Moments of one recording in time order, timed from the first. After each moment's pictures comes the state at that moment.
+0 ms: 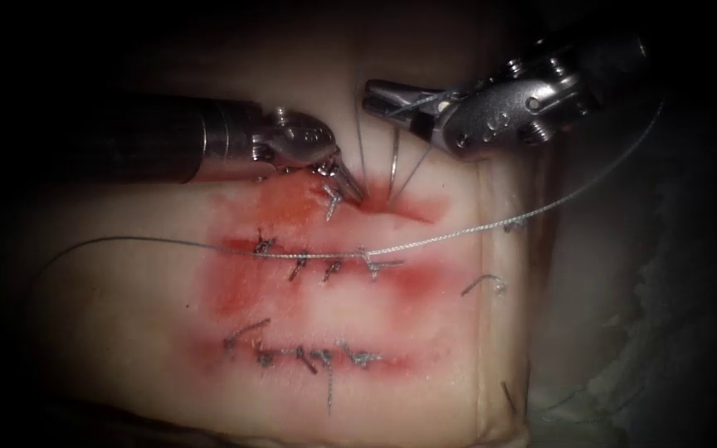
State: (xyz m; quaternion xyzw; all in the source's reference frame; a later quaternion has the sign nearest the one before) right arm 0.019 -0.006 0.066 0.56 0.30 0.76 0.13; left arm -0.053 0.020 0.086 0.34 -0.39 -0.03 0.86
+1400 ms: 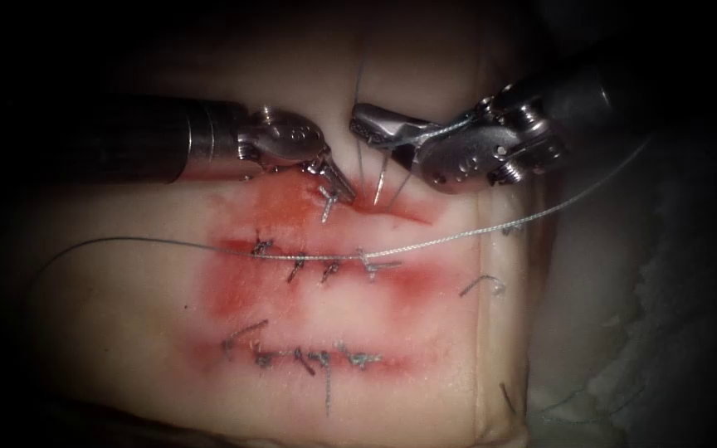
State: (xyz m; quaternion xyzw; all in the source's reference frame) right arm 0.021 -0.009 0.069 0.52 0.39 0.74 0.17; left arm -0.052 0.020 0.085 0.39 -0.42 -0.01 0.82
